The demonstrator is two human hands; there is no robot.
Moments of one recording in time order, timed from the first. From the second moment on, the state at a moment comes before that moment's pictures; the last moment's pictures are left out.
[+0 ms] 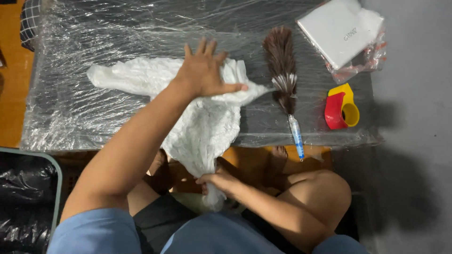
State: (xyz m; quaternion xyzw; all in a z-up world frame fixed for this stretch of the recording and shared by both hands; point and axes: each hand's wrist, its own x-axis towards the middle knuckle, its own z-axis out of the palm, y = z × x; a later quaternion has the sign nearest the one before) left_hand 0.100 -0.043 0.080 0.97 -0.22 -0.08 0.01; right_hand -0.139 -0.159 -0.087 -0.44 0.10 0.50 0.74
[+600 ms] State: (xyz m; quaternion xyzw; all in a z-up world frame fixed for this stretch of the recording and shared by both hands) left_hand 0.070 -0.035 0.000 0.95 -0.28 0.13 -0.01; right_hand -0.143 -0.161 -0.067 -0.51 0.11 0.43 0.74
